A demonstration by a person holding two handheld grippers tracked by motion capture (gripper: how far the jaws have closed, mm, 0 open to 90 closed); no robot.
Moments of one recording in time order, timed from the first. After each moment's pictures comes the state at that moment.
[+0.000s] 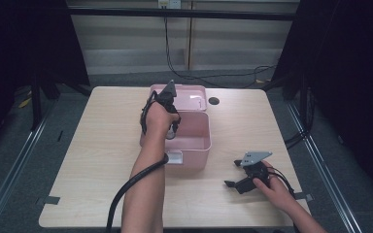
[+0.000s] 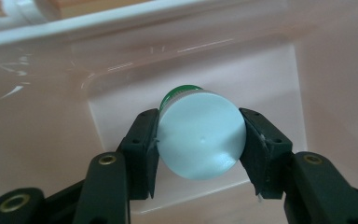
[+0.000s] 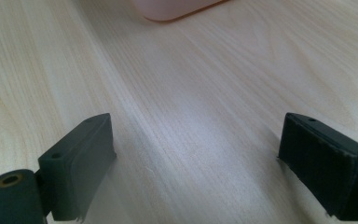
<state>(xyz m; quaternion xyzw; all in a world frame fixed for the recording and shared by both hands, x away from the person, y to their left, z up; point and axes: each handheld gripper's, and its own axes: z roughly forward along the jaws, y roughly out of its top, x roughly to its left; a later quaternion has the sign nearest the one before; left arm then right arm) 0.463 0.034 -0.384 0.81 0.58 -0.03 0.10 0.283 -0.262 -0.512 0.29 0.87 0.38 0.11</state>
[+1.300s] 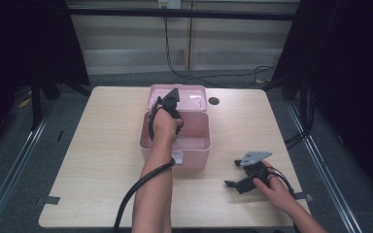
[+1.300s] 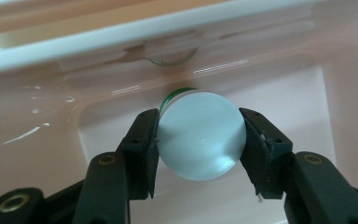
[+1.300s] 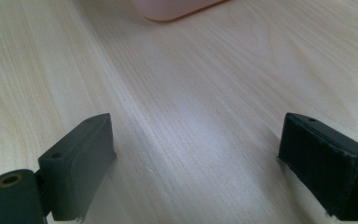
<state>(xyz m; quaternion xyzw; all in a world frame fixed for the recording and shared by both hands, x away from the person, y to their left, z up) 0.468 0.023 -0.417 0.81 0.58 0.01 0.10 0.283 -0.262 -0.512 0.29 0.87 0.38 0.11</state>
